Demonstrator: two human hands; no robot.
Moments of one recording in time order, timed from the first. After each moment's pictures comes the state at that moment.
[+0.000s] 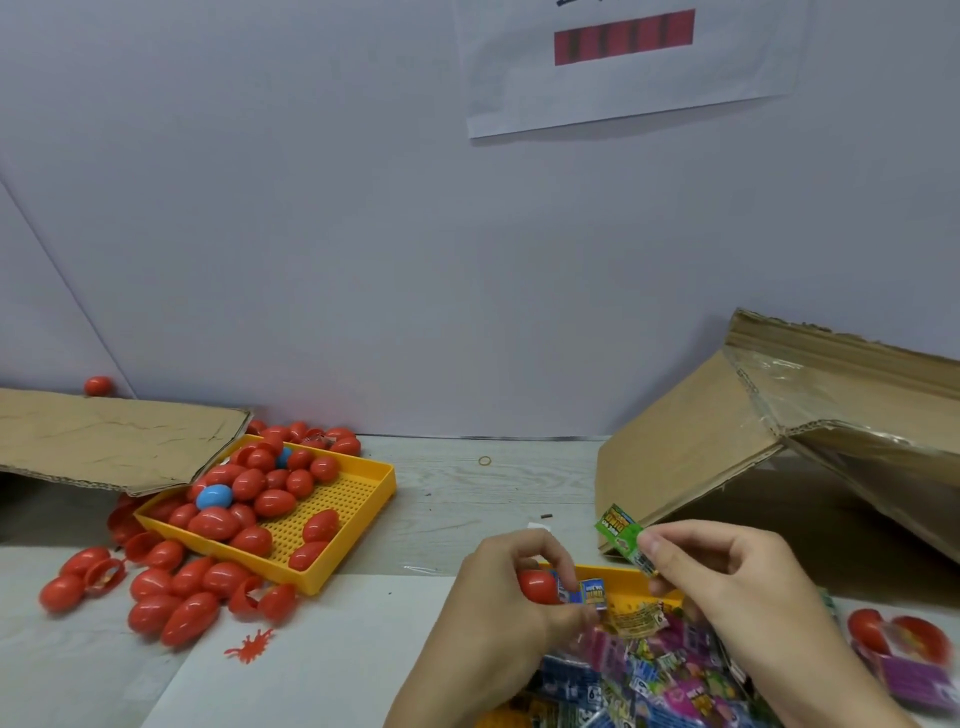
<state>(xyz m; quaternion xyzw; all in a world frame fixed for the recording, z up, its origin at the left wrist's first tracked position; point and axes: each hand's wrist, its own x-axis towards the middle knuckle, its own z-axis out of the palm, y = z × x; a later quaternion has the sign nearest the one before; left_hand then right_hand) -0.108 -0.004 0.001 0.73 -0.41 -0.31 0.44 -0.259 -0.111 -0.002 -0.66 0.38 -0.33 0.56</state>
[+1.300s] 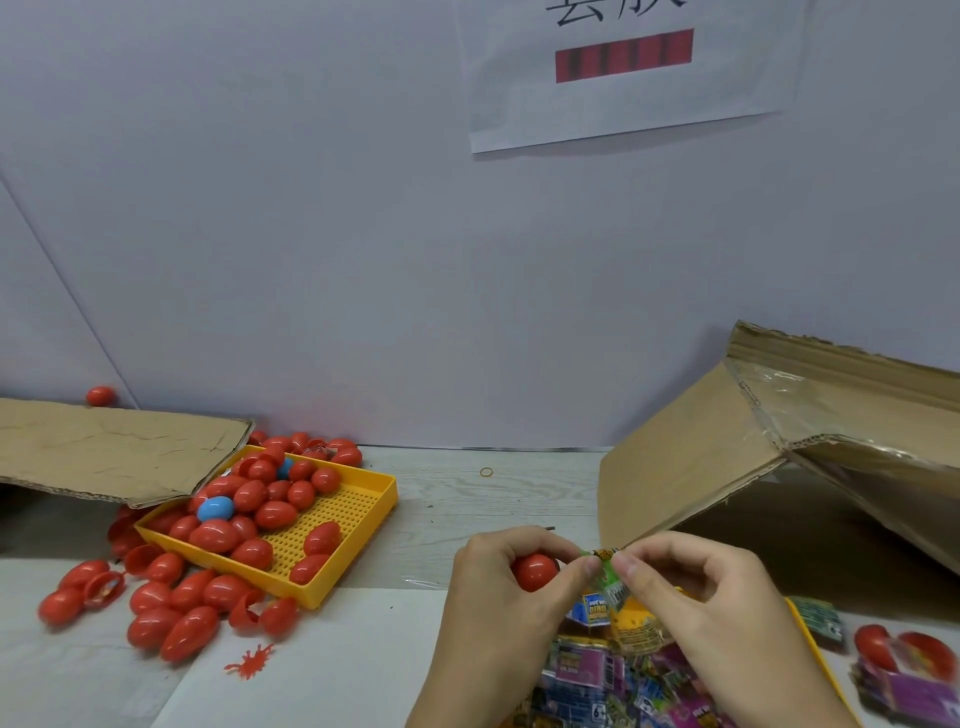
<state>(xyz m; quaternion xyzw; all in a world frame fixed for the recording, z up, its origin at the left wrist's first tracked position) -0.116 -0.008 0.005 0.70 -0.40 -0.21 0.56 -0.248 -0.098 -0.001 -0.71 0.36 -0.32 0.51</state>
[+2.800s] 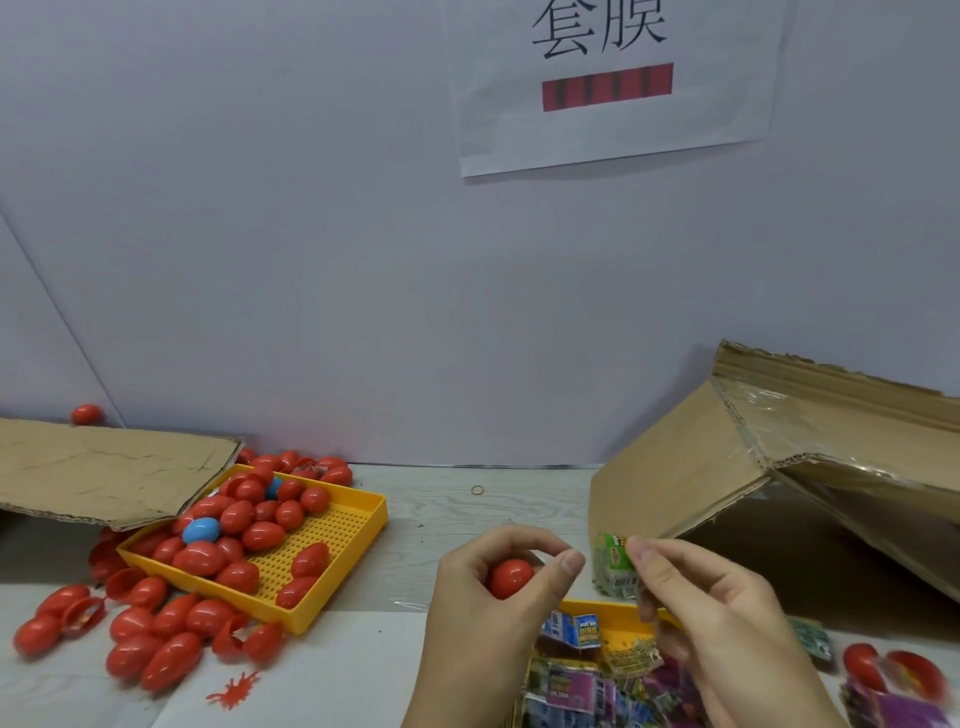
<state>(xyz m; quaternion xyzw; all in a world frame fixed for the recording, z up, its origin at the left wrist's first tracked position) -0.118 -0.008 0.013 0.62 -0.36 -0.24 0.65 -0.246 -0.101 0.004 -0.54 0.32 -0.36 0.69</state>
